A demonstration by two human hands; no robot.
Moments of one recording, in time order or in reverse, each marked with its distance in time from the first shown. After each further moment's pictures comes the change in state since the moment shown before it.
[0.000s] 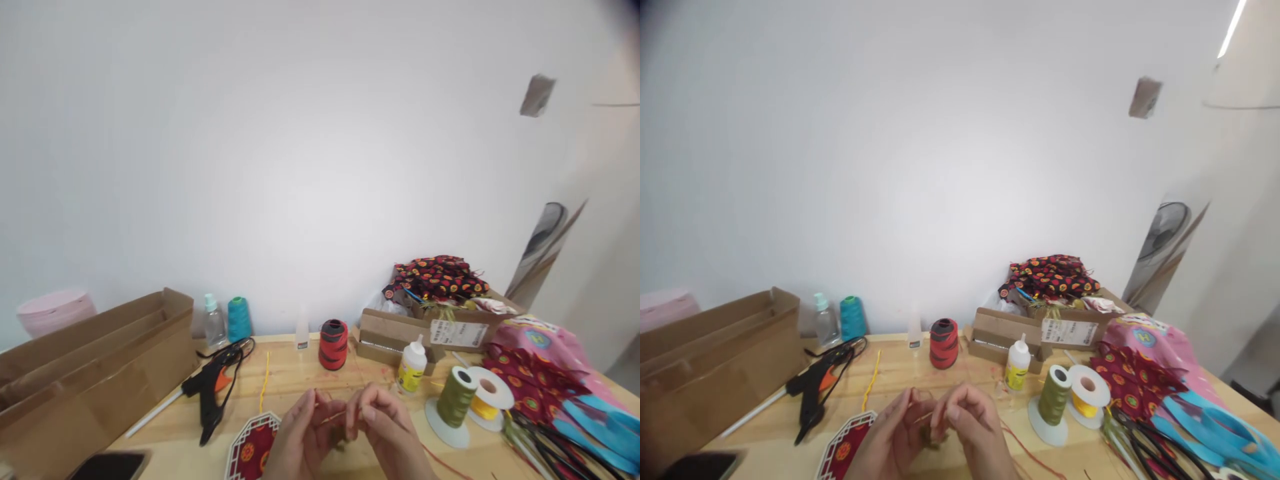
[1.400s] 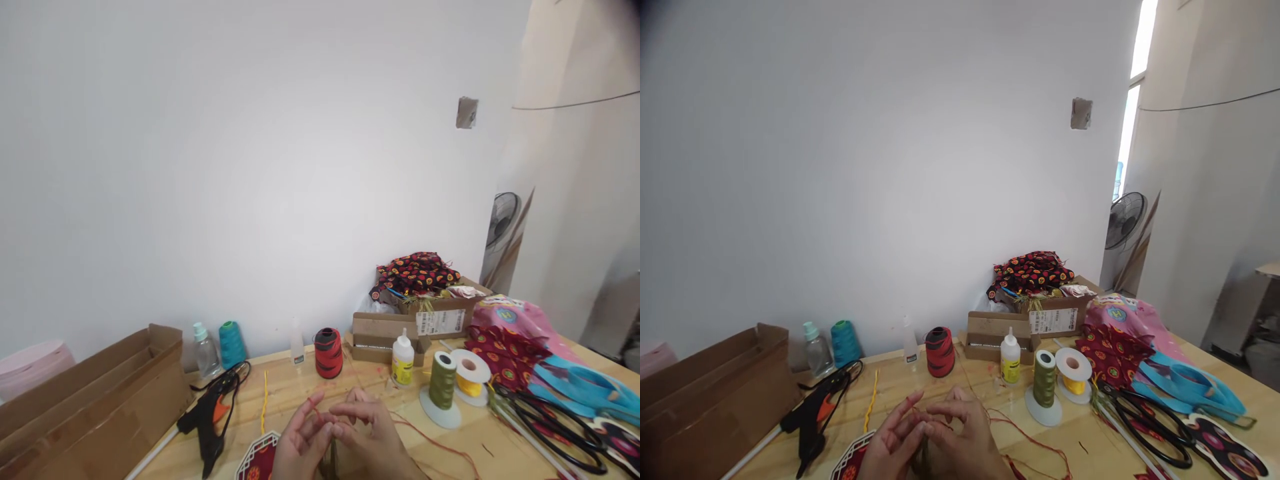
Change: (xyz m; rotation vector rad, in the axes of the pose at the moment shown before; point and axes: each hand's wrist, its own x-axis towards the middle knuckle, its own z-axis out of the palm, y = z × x) left_hand 0.003 -0.005 -0.011 0.316 0.205 0.233; right_hand 0.002 0.021 -0.005 -0.852 0.192 -0.210
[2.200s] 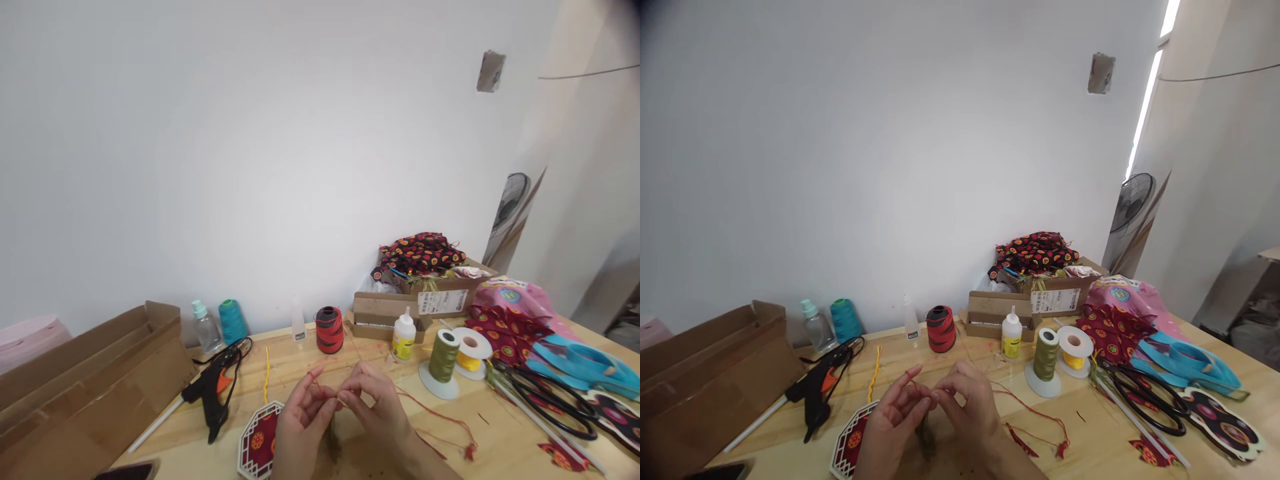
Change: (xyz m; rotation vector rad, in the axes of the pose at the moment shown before) left_hand -0.006 0.006 0.000 0.166 -0.044 0.043; right_hand -0.003 -0.002 -0.006 -0.286 -0.029 -0.180
